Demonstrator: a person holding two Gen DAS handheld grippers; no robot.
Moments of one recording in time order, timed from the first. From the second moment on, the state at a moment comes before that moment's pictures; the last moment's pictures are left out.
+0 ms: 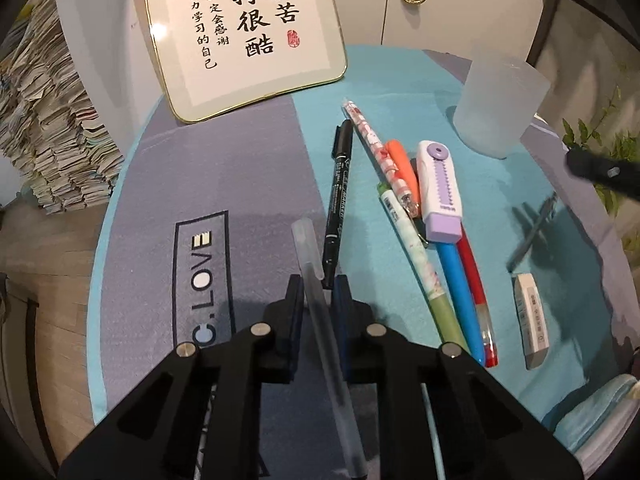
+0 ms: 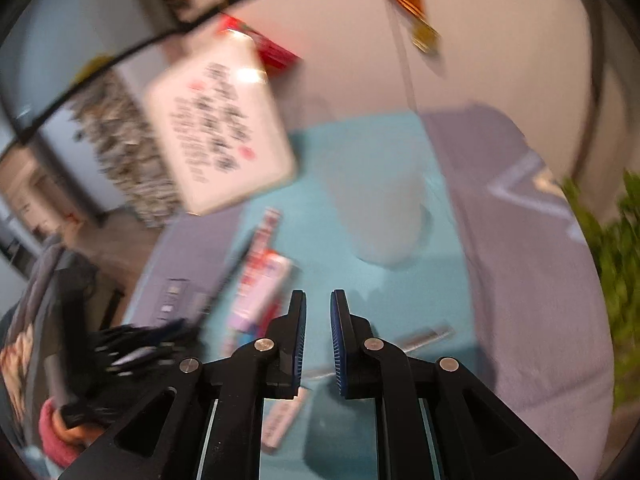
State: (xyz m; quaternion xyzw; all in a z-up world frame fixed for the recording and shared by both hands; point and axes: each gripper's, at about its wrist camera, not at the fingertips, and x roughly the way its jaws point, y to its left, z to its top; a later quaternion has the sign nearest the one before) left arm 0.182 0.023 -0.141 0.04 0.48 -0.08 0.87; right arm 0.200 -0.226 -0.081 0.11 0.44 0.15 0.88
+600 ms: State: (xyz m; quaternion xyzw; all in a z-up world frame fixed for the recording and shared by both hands) left arm 0.190 0.021 -0.143 0.04 0.47 -0.09 0.88; right arm 0.231 -0.262 -0.132 0.26 0.55 0.07 0.79
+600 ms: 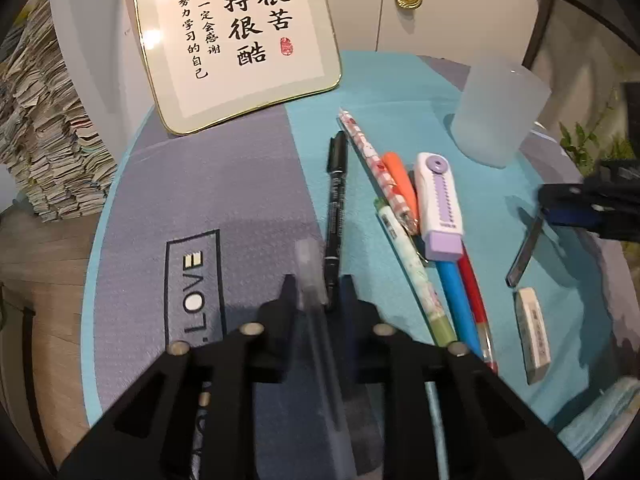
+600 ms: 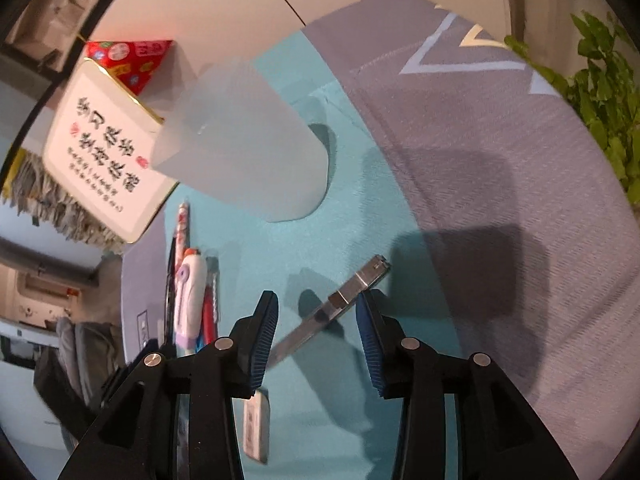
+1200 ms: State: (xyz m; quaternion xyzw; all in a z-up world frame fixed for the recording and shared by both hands) left arm 0.164 0.033 -0.136 0.04 0.47 -0.10 0.87; right arm 0.231 -0.202 -0.127 0.10 0.55 0.15 0.82
